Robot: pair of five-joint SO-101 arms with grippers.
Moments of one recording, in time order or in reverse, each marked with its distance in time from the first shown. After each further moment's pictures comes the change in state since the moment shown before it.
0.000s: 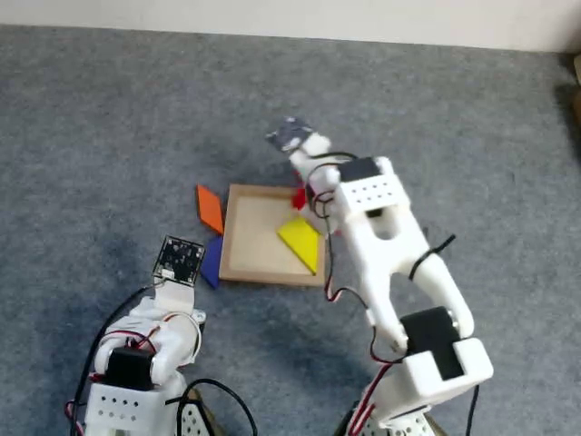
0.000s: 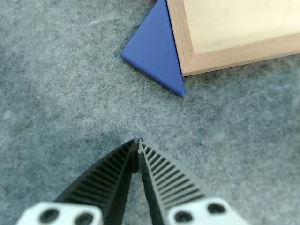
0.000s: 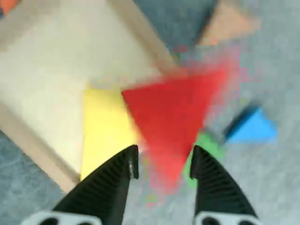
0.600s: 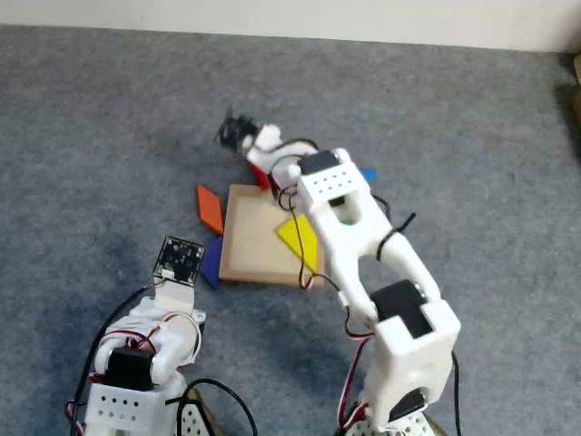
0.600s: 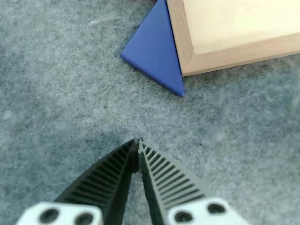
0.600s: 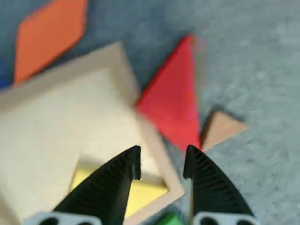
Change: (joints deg) left arm 0.0 0.0 0.0 0.0 0.0; right arm -5.7 13.6 -14.1 -9.4 1.8
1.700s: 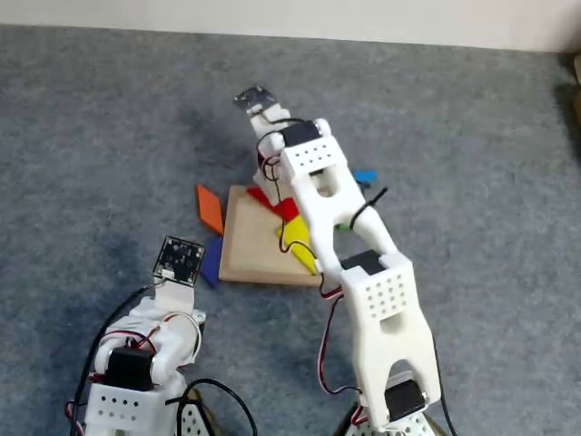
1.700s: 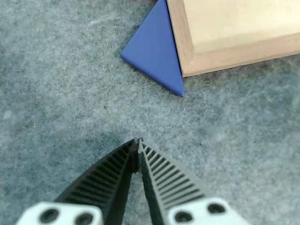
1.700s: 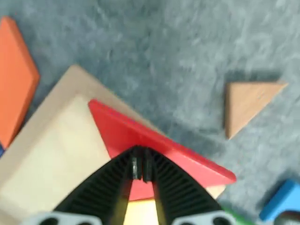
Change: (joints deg) left arm 0.0 0.0 0.0 0.0 0.0; right arm 0.1 27.3 -35.5 26.4 -22.2
